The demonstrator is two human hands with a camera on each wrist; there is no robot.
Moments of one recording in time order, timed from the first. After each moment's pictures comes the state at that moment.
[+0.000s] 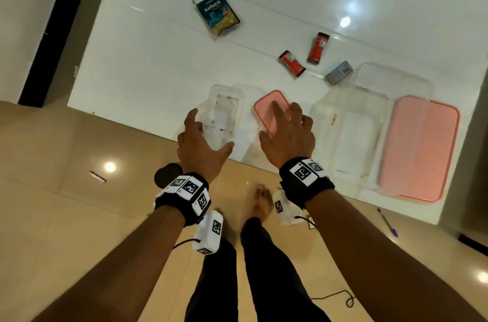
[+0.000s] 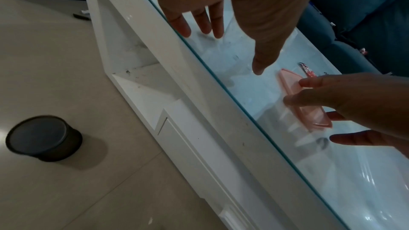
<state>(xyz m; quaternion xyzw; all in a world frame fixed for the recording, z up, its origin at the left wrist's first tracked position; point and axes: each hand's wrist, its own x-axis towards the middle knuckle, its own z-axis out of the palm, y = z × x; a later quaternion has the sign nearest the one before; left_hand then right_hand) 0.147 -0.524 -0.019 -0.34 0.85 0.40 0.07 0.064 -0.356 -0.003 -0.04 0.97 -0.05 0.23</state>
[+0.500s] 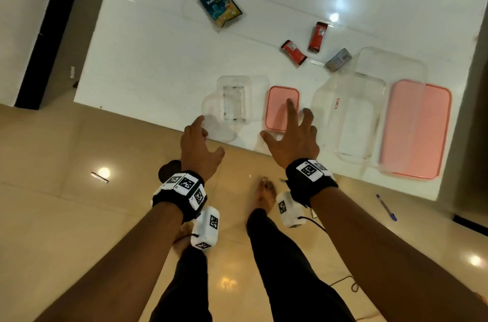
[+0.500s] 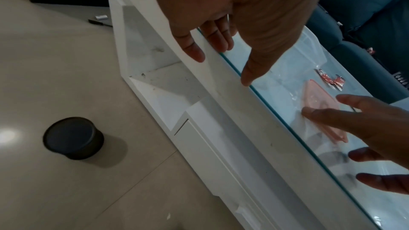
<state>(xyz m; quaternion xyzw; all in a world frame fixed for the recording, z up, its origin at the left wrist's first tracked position) 0.182 -0.556 -0.034 -0.27 0.86 0.43 0.11 0.108 -0.354 -0.001 0.06 0.96 -0.14 0.24</state>
